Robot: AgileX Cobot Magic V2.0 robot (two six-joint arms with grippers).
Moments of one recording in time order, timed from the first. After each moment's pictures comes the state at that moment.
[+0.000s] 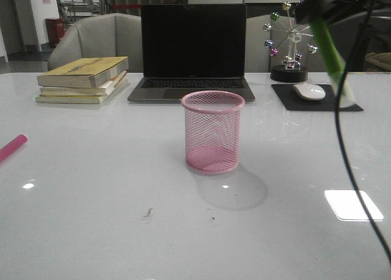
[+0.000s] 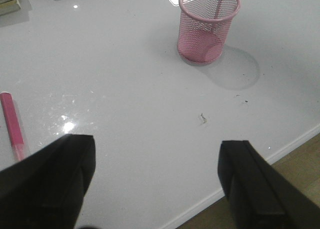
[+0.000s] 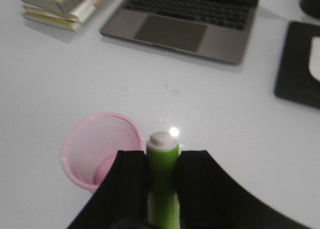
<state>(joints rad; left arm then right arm) -0.47 0.75 -0.66 -0.16 0.62 0.19 0.35 1.28 -0.87 0.38 0.11 -0.26</state>
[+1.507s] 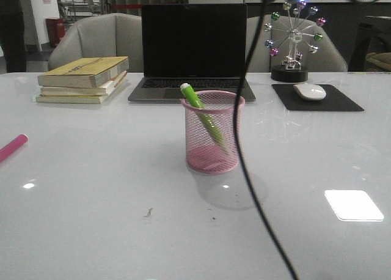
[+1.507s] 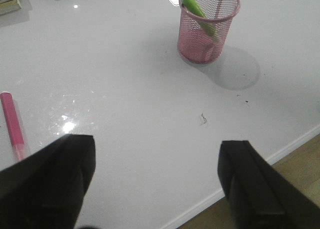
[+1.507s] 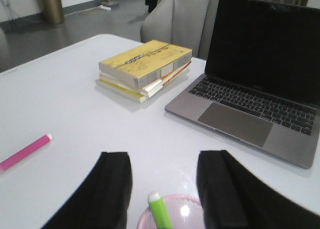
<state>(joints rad) -0.47 0.75 -0.66 -0.16 0.62 0.19 0.60 1.35 -0.86 0.34 -0.23 -0.30</state>
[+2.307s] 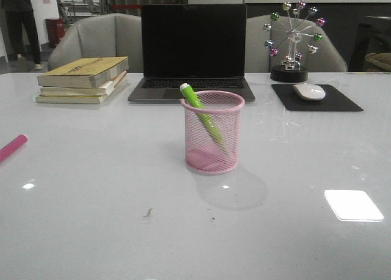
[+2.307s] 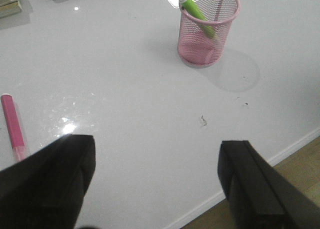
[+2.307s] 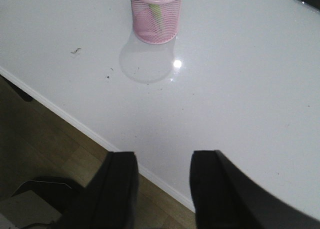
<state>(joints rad) -0.47 0.75 -0.66 -0.17 0.62 0.19 0.33 0.62 -0.73 0.19 0.92 -0.24</state>
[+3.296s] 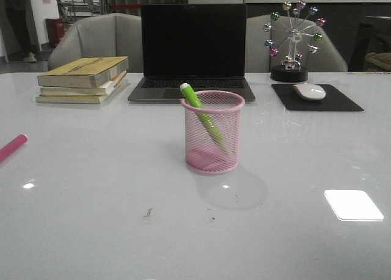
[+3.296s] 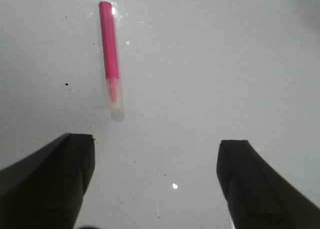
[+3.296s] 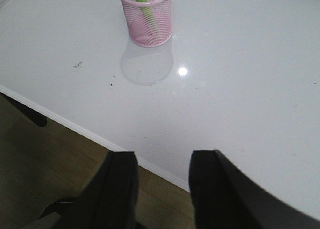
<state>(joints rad) -0.07 1.28 -0.96 -0.17 0.81 0.18 0.33 0.53 -0.68 0.18 0.91 -0.08</state>
